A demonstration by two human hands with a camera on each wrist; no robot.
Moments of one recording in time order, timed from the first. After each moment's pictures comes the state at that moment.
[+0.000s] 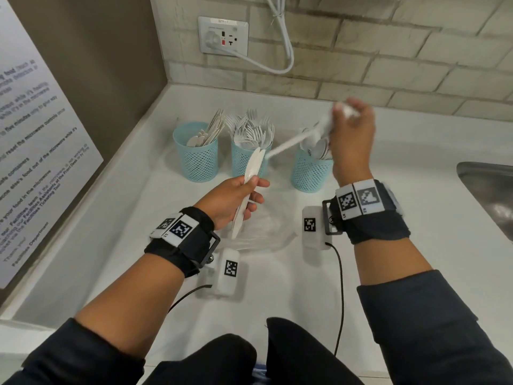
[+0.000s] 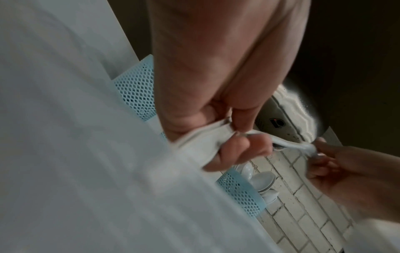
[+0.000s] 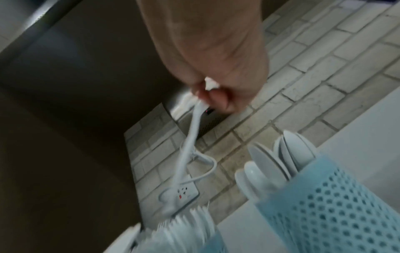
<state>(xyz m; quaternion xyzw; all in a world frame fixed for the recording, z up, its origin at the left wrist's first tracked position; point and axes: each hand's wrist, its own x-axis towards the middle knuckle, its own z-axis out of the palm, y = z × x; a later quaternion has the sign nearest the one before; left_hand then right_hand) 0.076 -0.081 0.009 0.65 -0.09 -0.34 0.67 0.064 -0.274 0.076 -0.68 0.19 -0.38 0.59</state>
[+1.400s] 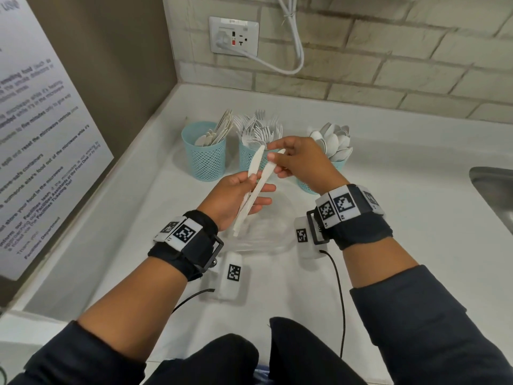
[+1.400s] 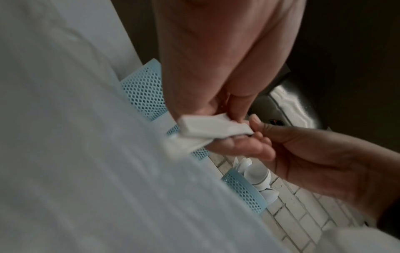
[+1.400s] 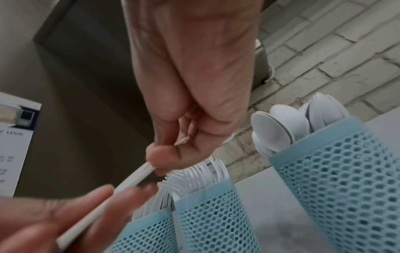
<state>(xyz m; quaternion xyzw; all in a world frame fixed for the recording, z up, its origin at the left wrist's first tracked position) 0.068 -0.076 0.015 0.62 -0.09 -0.28 0.73 0.078 -0.237 0.049 -0.83 0.04 -0.02 0.56</state>
